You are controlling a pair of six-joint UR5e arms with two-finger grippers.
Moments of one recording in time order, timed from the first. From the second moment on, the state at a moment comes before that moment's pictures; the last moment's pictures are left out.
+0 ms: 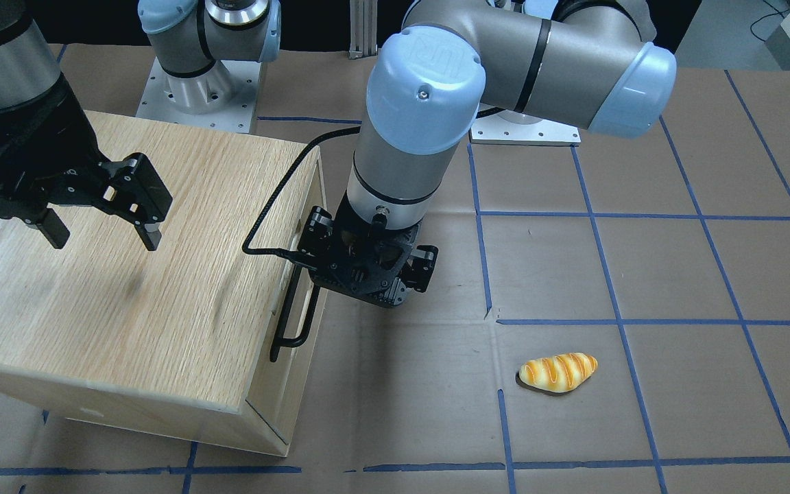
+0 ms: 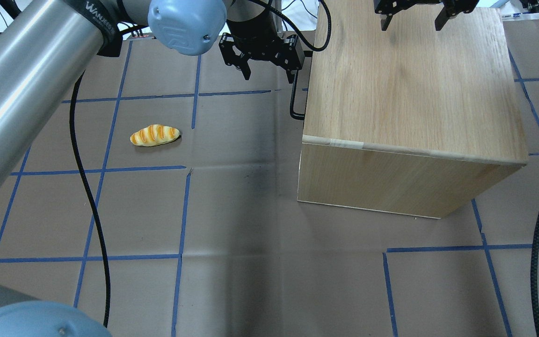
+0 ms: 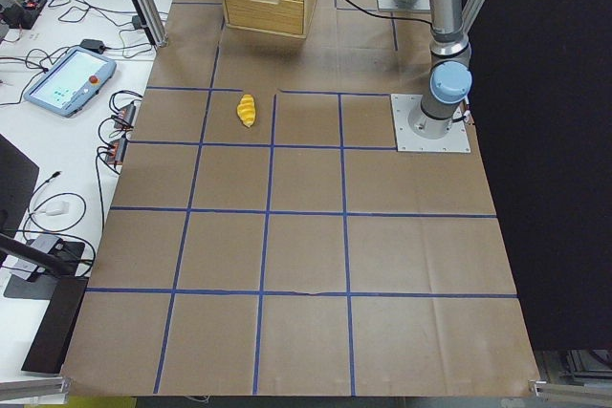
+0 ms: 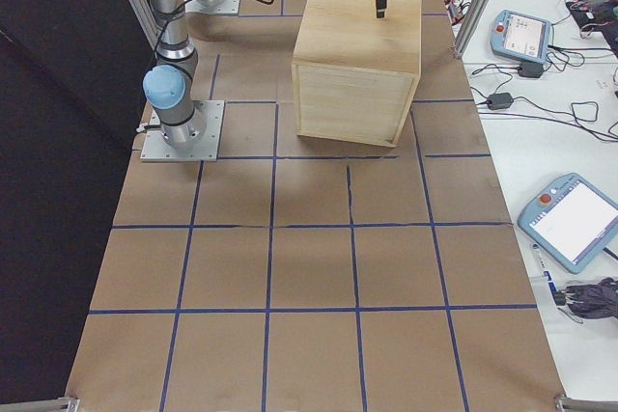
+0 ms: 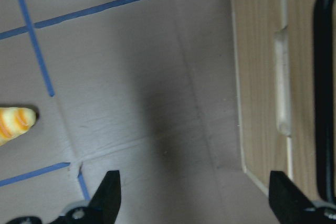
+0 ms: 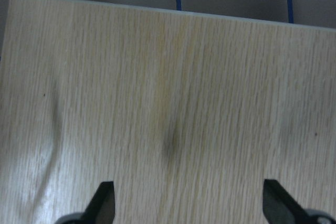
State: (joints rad) left arm -1.88 -2.03 -1.17 -1.46 1.42 -0.03; right arm 1.56 -1.39 1.28 -1.66 -1.54 0.03
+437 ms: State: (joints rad) left arm -1.89 -2.05 -1.15 -1.47 1.41 -0.05; right arm 1.56 -1.39 1.28 -1.66 -1.54 0.03
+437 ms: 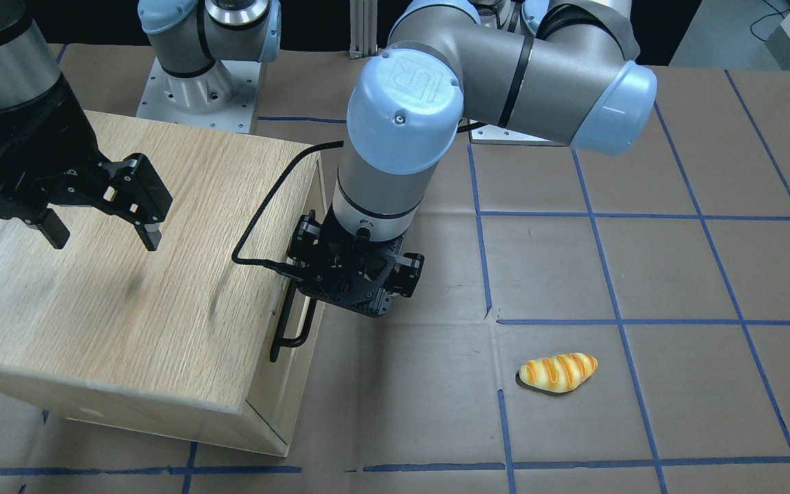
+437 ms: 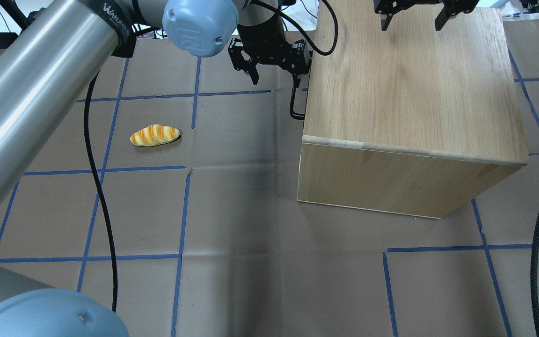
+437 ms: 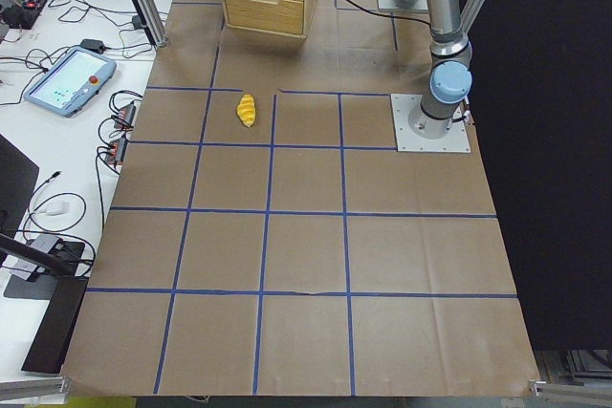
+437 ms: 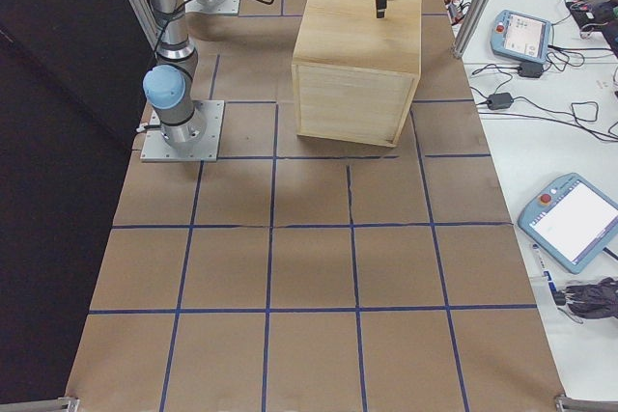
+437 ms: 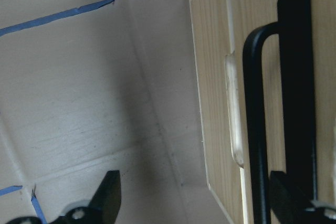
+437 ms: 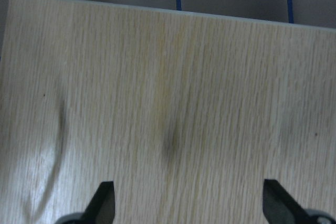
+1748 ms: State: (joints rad) left arm -1.89 -2.06 -1.16 -1.47 1.37 -0.05; right arm 1.56 -1.39 1.28 -1.66 -1.54 0.03
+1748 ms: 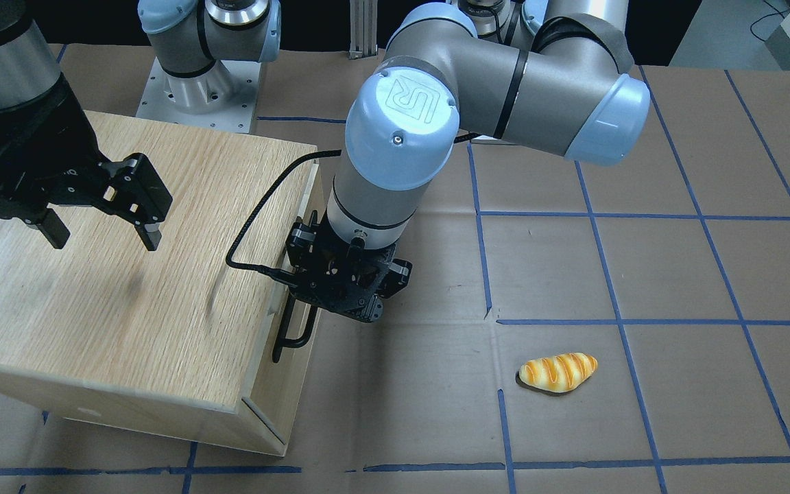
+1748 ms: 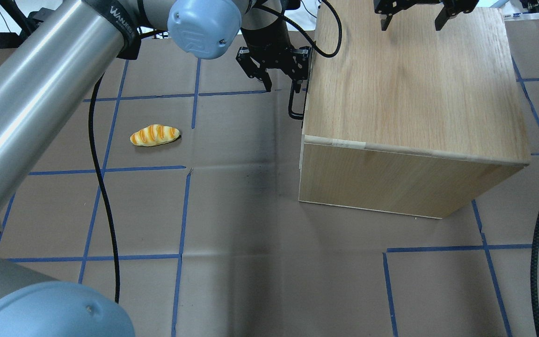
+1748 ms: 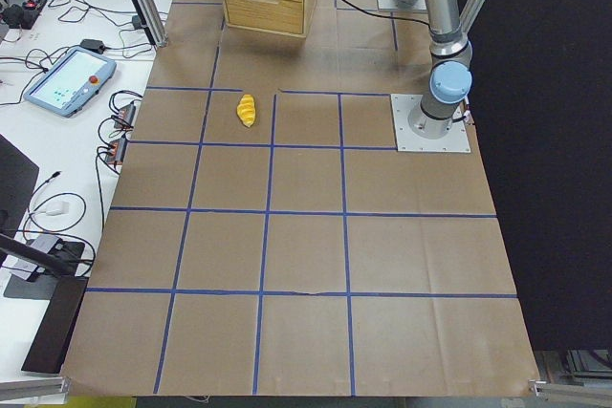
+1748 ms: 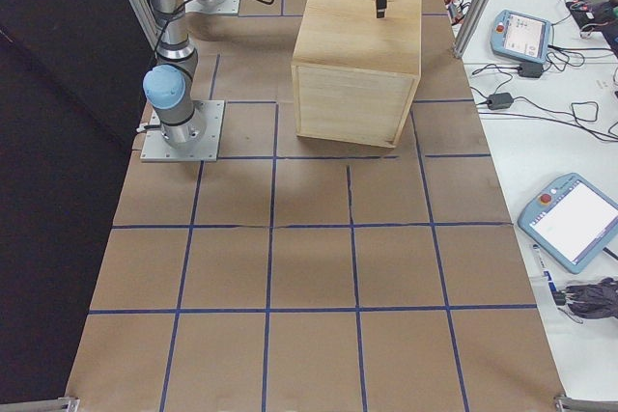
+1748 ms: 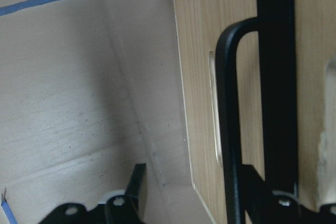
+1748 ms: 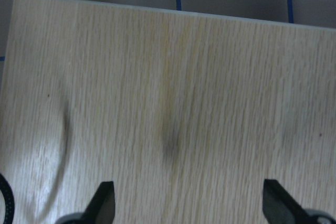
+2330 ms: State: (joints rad) left arm -1.89 -2.06 -1.16 -1.48 1.37 -0.05; right arm 1.56 -1.39 1.28 -1.66 -1.54 0.03
